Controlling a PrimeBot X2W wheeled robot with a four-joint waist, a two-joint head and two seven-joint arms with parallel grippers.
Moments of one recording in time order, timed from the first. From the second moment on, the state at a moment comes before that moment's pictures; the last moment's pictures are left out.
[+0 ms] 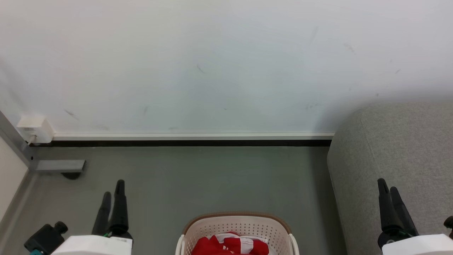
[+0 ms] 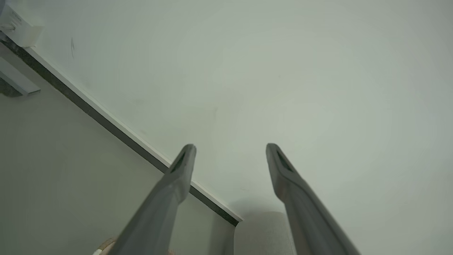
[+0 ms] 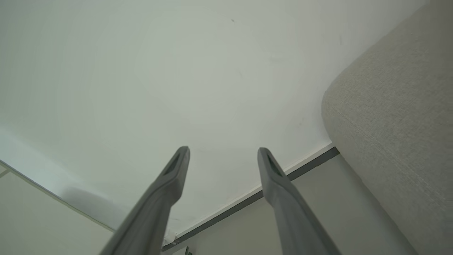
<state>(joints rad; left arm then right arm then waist) -0.05 0.05 0.03 0.11 -0.88 -0.04 -0.10 -0.11 -0.22 0.24 0.23 1.16 0.13 -0.23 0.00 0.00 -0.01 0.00</state>
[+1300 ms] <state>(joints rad) -0.04 0.05 -0.03 0.15 -0.33 0.04 -0.20 -0.12 -0.14 0.15 0.29 0.51 0.13 -0.25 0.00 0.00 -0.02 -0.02</state>
